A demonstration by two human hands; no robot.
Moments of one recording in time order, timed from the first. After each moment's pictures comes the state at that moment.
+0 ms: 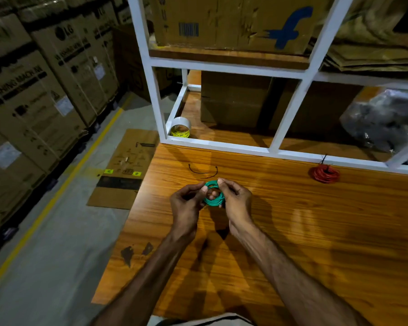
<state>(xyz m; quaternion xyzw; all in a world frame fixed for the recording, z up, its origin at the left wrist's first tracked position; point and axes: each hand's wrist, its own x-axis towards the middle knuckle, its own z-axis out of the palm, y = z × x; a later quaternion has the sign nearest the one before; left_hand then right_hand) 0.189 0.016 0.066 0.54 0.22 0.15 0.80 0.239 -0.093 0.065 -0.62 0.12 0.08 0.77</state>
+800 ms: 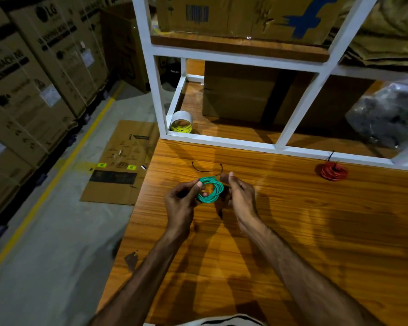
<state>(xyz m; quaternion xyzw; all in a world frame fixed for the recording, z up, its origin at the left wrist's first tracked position) 0.199 0.059 0.047 0.54 0.20 0.15 0.80 0.264 -0.083 0.047 -0.69 0.09 0.11 0.71</state>
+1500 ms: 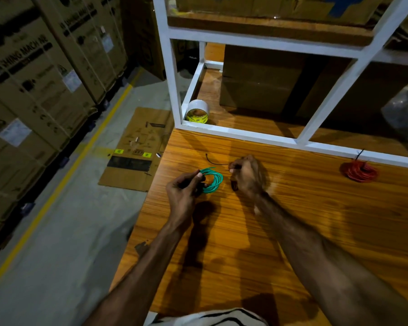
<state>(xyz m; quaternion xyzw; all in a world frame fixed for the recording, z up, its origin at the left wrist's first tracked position) 0.208 0.085 0.032 0.55 0.26 0.16 0.78 0.358 -0.065 -0.029 -0.92 -0.08 0.03 0.39</state>
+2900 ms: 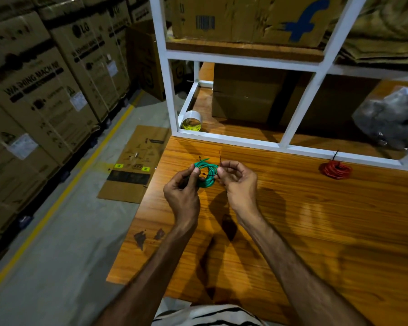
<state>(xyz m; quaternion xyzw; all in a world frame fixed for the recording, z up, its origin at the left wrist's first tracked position) 0.169 0.027 0.081 0.52 0.25 0.32 0.75 0.216 -0.080 0.106 -0.66 -0.03 0.03 0.75</state>
